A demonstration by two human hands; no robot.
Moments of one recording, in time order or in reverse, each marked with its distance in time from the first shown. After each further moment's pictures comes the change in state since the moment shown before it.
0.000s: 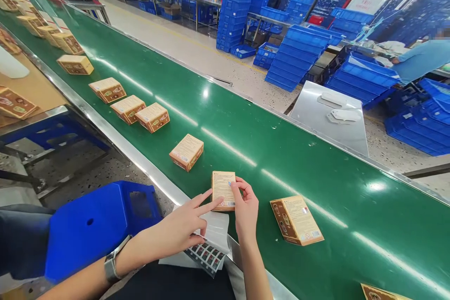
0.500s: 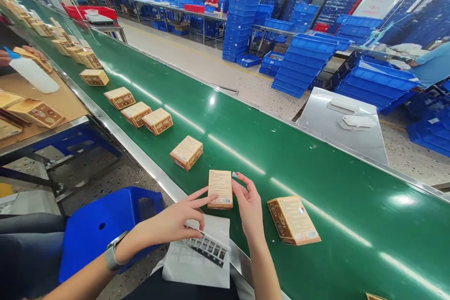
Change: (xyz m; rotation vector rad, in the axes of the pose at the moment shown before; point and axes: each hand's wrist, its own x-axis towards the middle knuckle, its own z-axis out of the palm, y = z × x) left_hand -0.010 -0.028 -0.032 -0.307 -0.021 -0.124; right_hand 0.014 -0.014 0.016 -0.024 -0.223 0.003
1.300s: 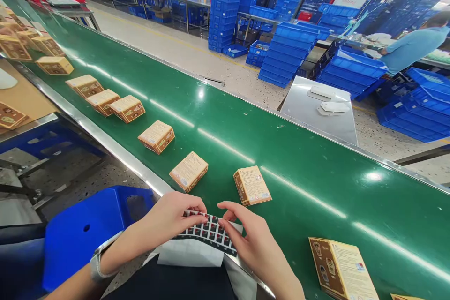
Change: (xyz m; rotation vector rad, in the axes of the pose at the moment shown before) left_hand 0.022 0.076 -0.014 -0.001 0.107 -0.263; right_hand -0.079 -0.071 -0.050 -0.759 -0.393 -0.349
